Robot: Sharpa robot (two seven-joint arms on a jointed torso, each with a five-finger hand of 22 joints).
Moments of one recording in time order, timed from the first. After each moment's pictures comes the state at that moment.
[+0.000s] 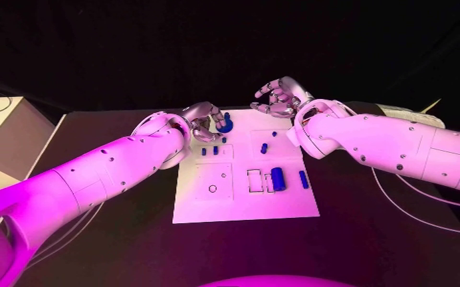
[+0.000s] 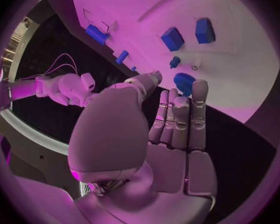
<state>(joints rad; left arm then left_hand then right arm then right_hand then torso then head) 1.14 -0.39 0.05 1.04 -1.31 -0.21 0.01 1.46 -0.29 0.53 0.12 0.17 0.73 0.18 0.48 0.40 0.75 0.13 0.68 0.28 1.13 0.06 1.32 0.93 0.17 0.99 0.15 1.09 0.79 1.26 -0.78 -0.10 1.43 -0.93 -0.66 -0.09 1.36 -0.20 0.26 0.28 0.26 0.87 0.15 0.30 0.28 1.26 0.07 1.22 1.25 1.47 0.00 1.52 1.31 0.04 1.47 0.10 1.40 1.31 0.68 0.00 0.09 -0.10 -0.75</state>
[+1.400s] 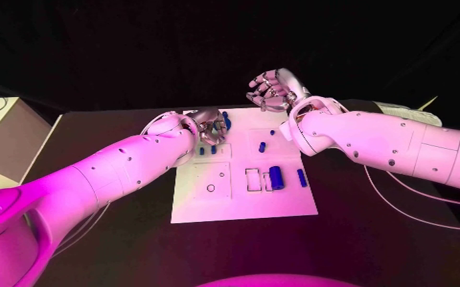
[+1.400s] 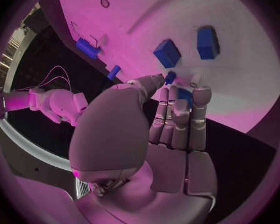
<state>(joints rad) 1.15 -0.30 0.03 0.94 -1.39 -0.14 -0.04 1.46 -0.28 0.60 0.10 0.18 0.84 0.17 0.42 0.35 0.85 0.11 0.62 0.20 1.18 0.05 1.39 0.92 0.17 1.08 0.14 1.17 0.90 1.27 -0.75 -0.10 1.42 -0.88 -0.75 0.04 1.34 -0.25 0.46 0.24 0.26 0.85 0.17 0.33 0.31 1.07 0.10 0.35 0.35 1.28 0.02 0.57 0.72 0.17 1.27 0.11 0.32 0.55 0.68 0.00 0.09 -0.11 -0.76</state>
